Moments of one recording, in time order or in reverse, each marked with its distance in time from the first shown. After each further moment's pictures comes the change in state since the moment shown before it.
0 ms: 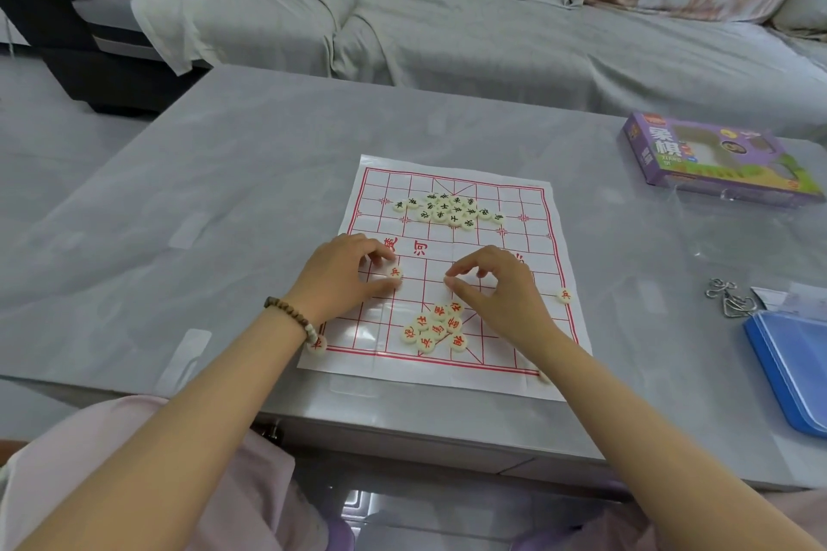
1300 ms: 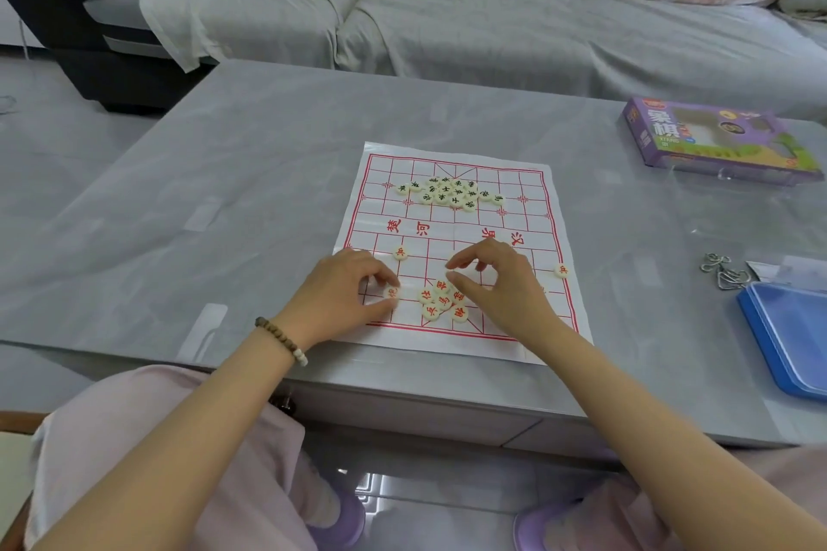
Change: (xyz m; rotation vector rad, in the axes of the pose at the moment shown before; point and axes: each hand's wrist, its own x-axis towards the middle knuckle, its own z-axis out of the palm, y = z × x) left_hand -0.054 0.008 0.000 0.003 -0.057 0.077; right_hand -0.027 -0.006 0.000 0.043 0.001 -0.042
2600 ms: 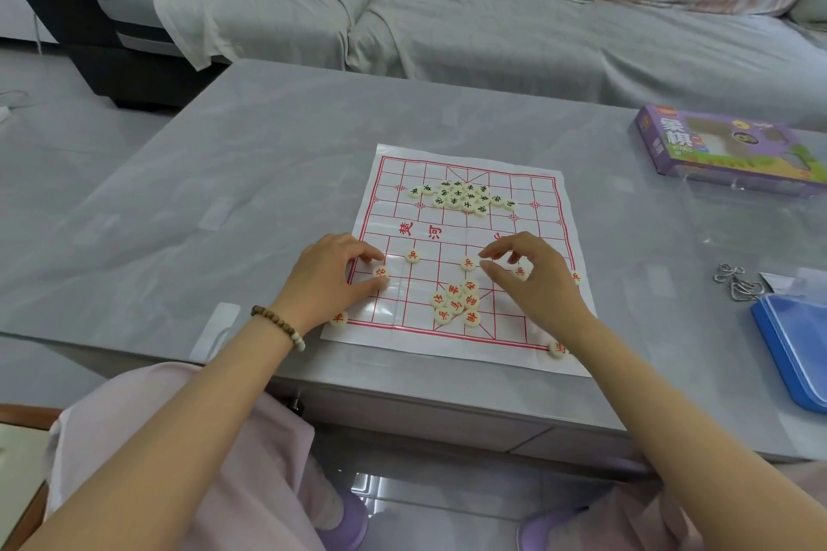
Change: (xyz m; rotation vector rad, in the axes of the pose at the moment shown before) left_hand 0.007 -0.022 -0.010 0.014 0.127 -0.120; right_hand 0.010 0.009 -0.015 -0.012 0.064 0.053
